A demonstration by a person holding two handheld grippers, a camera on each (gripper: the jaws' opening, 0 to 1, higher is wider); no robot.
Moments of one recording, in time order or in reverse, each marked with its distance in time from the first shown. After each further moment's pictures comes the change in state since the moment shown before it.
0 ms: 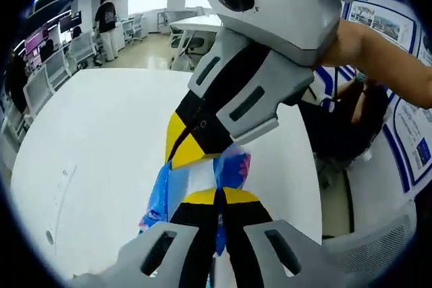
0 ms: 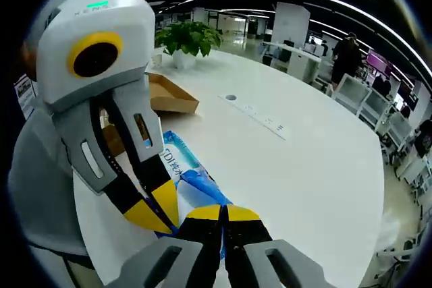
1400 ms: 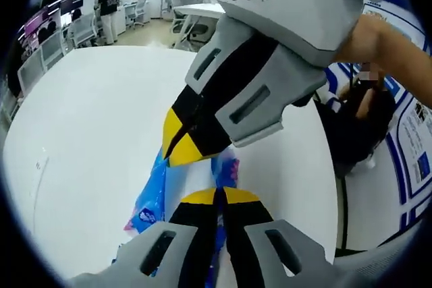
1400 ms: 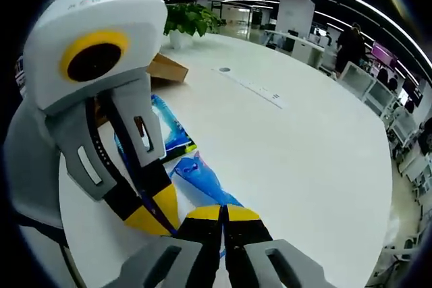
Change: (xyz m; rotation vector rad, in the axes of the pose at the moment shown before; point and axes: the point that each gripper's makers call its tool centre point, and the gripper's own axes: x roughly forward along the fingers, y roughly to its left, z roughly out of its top) left arm 0.070 0.009 -0.012 -0.088 0.056 -0.022; right arm 0.032 -0.034 -0.063 -0.003 0.070 0.009
